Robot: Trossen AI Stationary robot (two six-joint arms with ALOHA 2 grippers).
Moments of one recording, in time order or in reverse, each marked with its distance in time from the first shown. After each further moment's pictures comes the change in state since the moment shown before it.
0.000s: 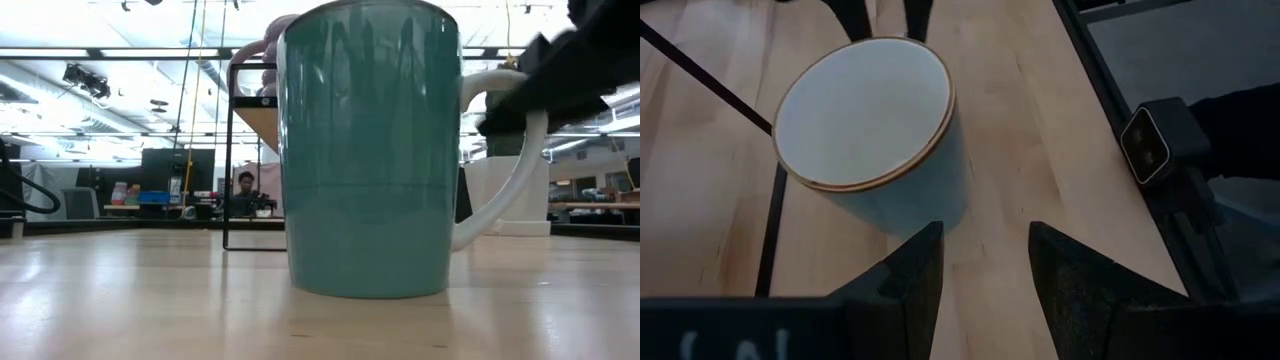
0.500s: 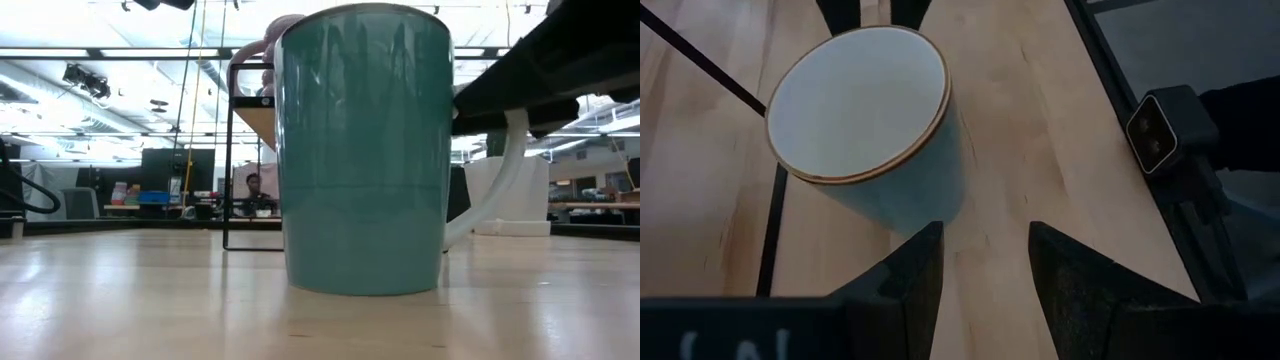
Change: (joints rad) left arm 0.000 0.000 0.000 -0.025 0.002 -0.015; right arm -0.003 0.066 0.000 0.139 0.155 -0.022
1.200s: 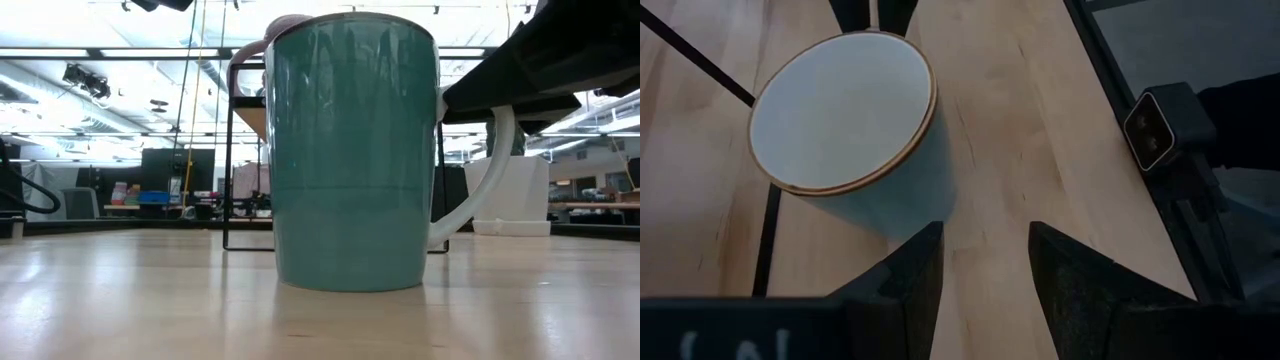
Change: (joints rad) left arm 0.000 0.000 0.000 -0.004 0.008 -0.005; right arm -0.006 0.000 0.000 0.036 -0.021 -0.031
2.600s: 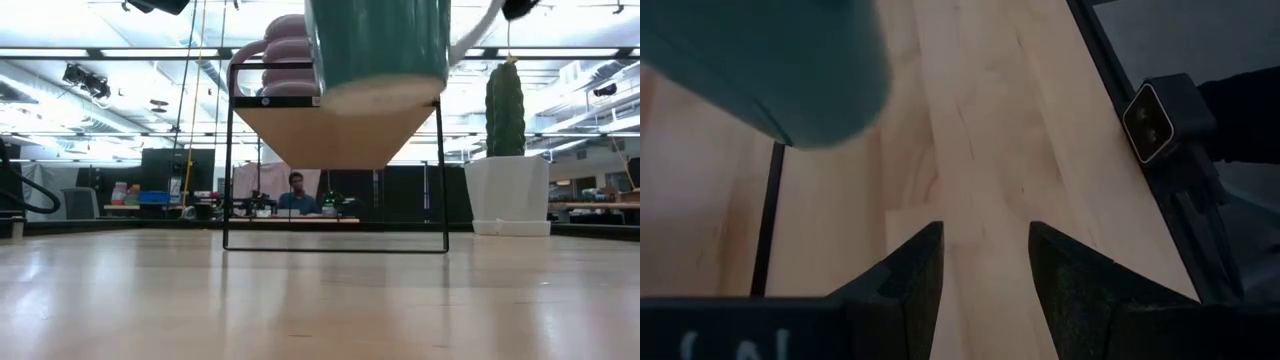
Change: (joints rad) left arm -0.006 0.000 0.000 -0.013 0.003 -0.005; right arm -0.006 -0.332 0.000 -0.138 -0.023 -0.299
